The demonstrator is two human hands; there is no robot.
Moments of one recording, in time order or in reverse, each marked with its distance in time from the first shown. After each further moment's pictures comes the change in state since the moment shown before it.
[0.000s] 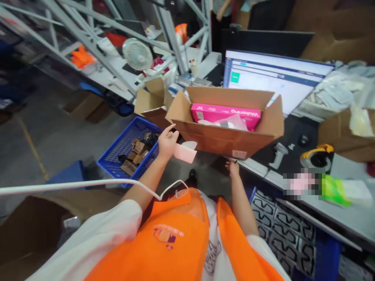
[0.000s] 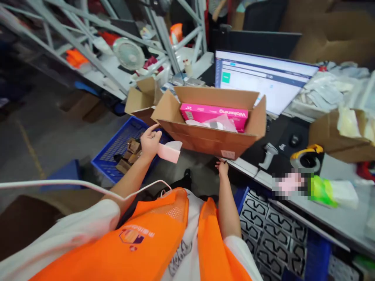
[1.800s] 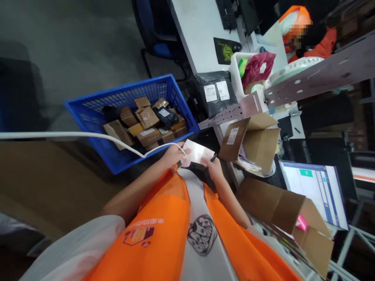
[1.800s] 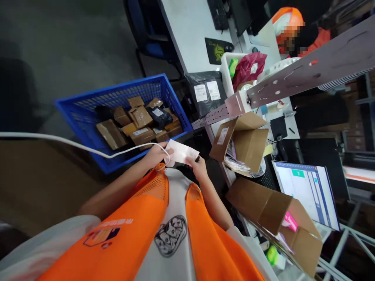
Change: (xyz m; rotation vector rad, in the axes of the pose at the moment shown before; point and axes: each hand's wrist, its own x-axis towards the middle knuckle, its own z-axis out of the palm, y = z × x) left_hand 0.199 -0.399 -0.378 -0.795 -0.144 -0.845; right_hand -0.158 -0.173 0.671 -0.619 -0.508 -0.236
